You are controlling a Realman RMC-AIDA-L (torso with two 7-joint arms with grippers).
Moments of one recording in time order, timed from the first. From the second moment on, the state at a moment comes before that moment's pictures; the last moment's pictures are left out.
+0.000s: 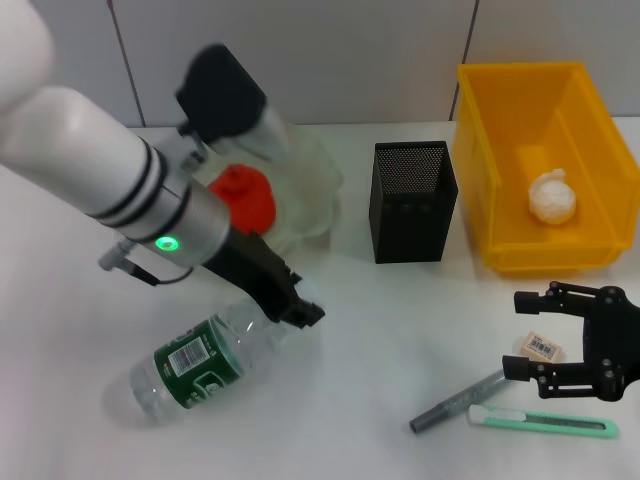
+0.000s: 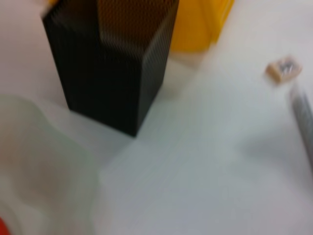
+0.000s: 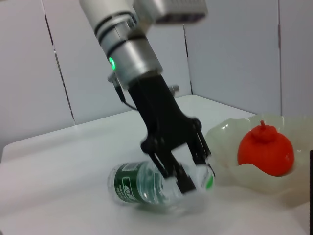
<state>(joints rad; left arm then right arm) -0.79 -2.07 1.40 1.02 2.38 1.37 -2.24 0.41 2.05 -0.59 -0.75 -2.08 -1.75 1.23</state>
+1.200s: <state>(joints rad) -0.70 -2.04 0.85 1.14 2.23 1.80 -1.88 0.44 2.05 -0.59 -0.75 -2.08 -1.75 1.24</state>
